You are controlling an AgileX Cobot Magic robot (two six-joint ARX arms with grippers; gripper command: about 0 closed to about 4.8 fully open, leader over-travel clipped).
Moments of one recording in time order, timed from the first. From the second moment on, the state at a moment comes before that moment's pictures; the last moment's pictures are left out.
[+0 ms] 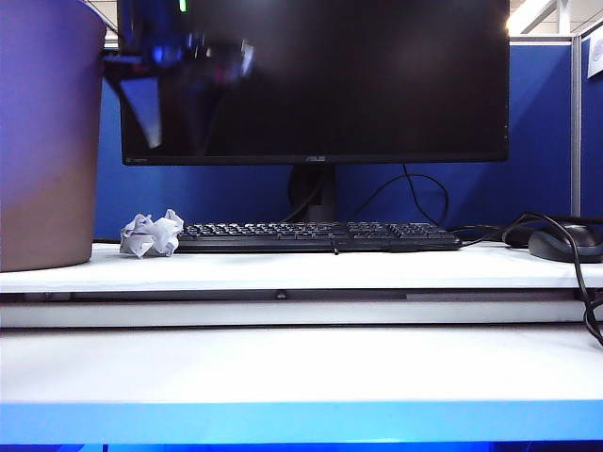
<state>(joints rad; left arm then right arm) -0.49 1.94 1.99 -1.21 -0.27 0.13 0.05 0.00 0.02 0.45 -0.71 1.37</state>
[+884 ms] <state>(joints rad) -0.49 2.08 1.99 -1.07 -0.42 0.15 0.05 0.00 0.03 0.09 -0.64 1.31</state>
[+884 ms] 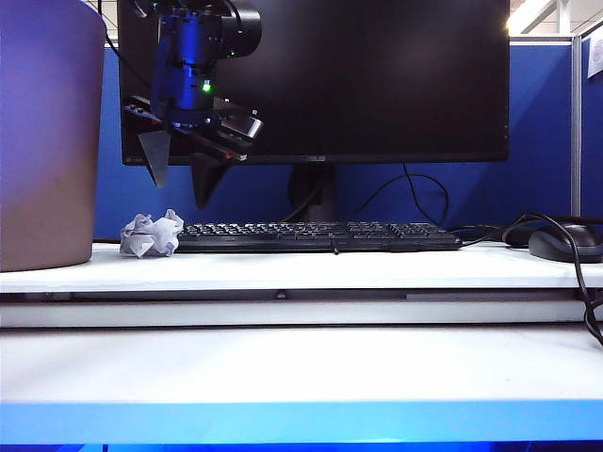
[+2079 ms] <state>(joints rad) -0.45 2.18 1.99 -1.08 -0.58 0.15 0.05 0.00 0.03 0.04 -0.65 1.23</state>
